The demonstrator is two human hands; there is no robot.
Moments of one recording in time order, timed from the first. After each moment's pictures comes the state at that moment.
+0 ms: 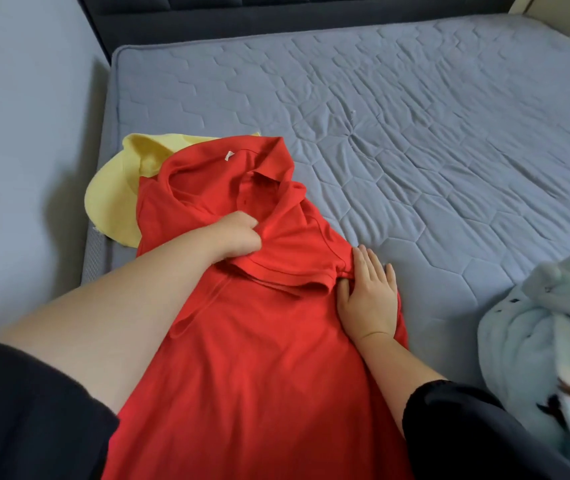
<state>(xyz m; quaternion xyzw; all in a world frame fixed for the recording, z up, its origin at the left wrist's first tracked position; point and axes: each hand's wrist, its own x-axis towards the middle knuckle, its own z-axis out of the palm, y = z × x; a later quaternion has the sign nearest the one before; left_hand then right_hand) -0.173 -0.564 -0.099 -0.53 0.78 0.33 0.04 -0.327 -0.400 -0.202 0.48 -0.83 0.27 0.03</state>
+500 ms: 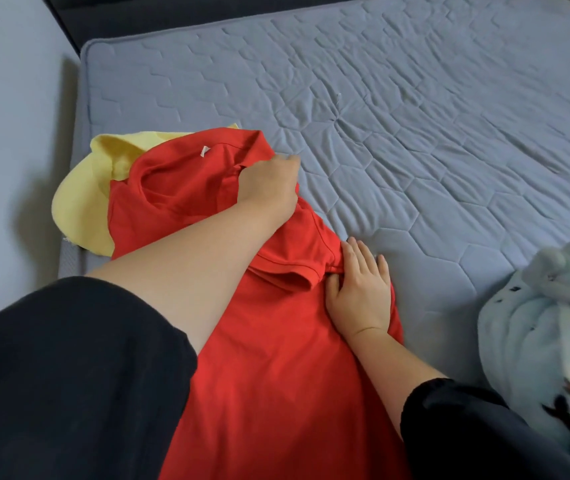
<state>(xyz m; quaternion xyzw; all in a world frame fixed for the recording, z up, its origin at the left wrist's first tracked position) -0.260 -0.570 -0.094 -0.43 0.90 -0.05 -0.09 -0.327 -0.404 -0.201 0.48 -0.84 0.26 0.03</state>
